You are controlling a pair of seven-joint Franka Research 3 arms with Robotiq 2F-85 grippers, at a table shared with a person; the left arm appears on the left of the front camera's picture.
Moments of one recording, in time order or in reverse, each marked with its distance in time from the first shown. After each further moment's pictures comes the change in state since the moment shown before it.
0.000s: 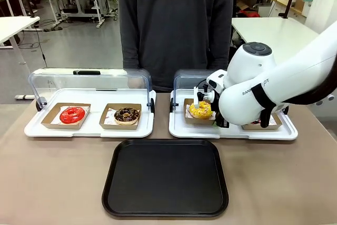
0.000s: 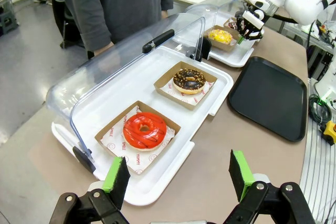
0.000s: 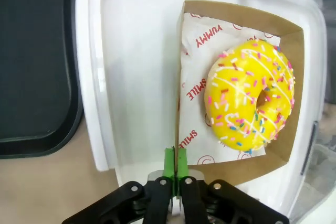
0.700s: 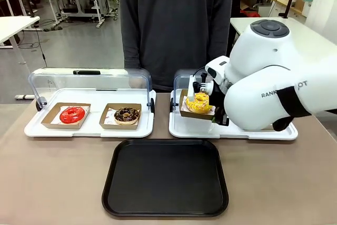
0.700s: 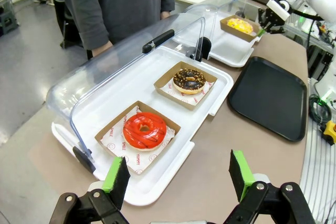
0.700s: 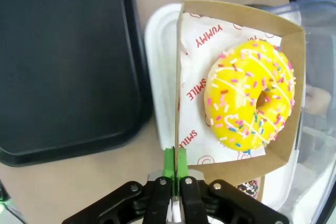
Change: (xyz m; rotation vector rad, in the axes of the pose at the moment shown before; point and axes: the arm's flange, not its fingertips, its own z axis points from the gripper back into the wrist) left arm 0.000 0.000 0.000 0.000 0.000 0.000; right arm 0.038 0.061 0.086 -0.033 0.006 -0.071
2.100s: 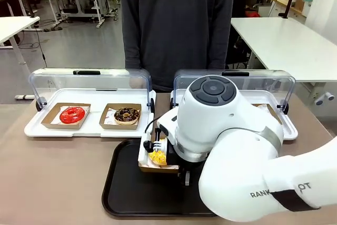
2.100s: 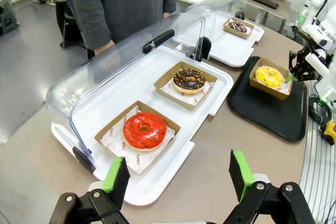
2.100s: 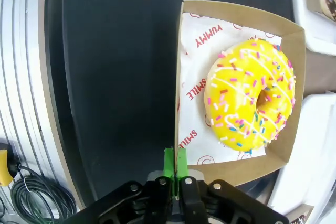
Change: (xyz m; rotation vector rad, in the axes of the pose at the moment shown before) left arm 0.000 0.000 0.000 0.000 0.000 0.000; right arm 0.081 0.169 -0.024 0.087 0.019 0.106
